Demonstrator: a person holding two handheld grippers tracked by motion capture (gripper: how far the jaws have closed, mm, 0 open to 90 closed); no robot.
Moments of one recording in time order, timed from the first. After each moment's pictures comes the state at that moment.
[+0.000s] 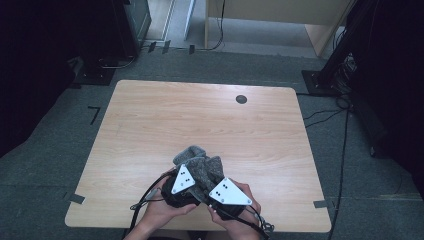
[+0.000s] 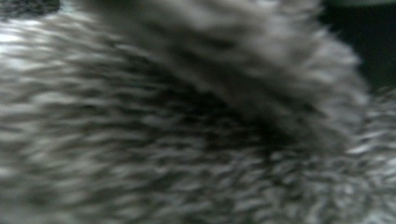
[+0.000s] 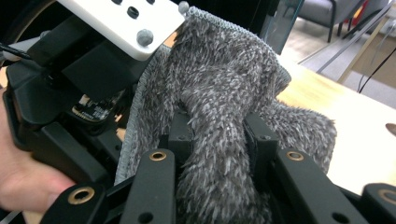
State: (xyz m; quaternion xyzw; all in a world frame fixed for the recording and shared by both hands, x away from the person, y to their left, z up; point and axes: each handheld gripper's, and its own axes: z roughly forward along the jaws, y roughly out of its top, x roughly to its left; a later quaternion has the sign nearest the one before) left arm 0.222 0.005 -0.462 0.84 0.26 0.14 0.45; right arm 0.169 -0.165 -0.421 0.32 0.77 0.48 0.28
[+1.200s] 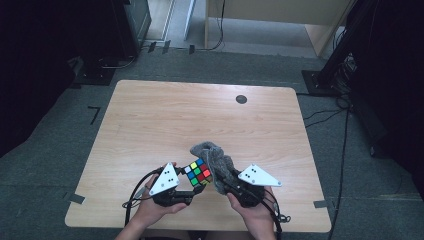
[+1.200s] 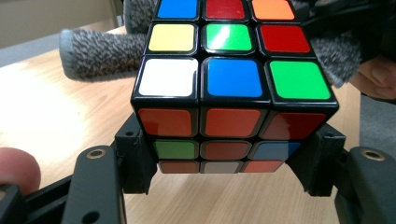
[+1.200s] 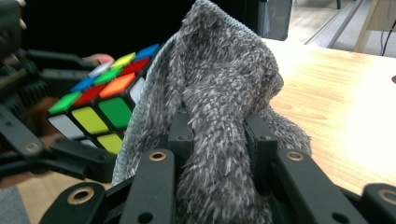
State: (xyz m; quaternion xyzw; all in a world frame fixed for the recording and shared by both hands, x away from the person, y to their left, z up) left arm 0.221 0.032 -0.448 0.81 0.20 0.12 0.54; right arm 0.192 -0.219 -0.423 0.41 0.71 0.54 0.19
